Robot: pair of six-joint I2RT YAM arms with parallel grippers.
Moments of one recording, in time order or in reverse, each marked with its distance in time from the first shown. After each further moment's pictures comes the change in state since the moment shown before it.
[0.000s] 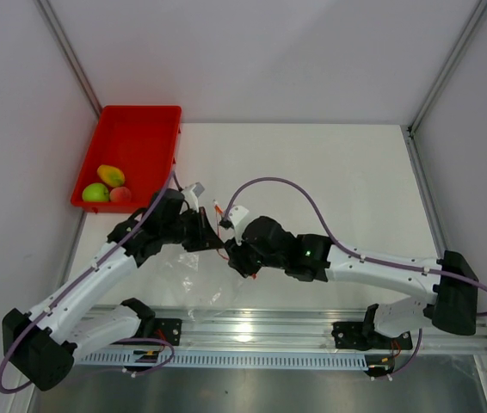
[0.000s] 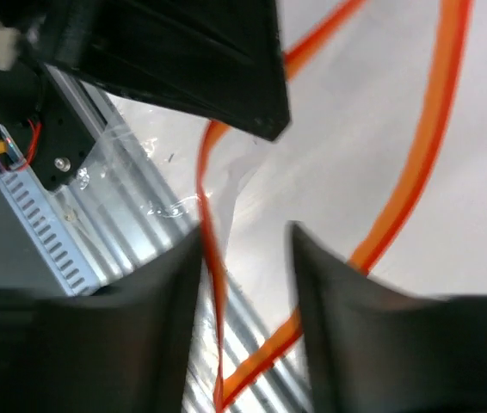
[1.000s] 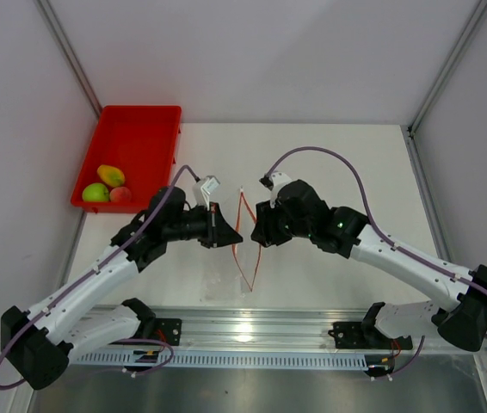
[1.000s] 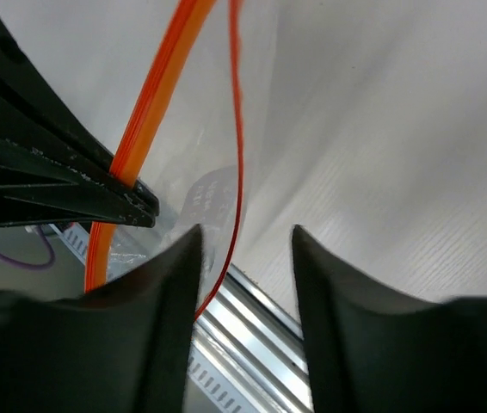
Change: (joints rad) left arm -0.067 -0.032 -0.039 0.298 0.158 0.093; right arm -0.270 -0.109 0.089 -0.229 -0.113 0.197
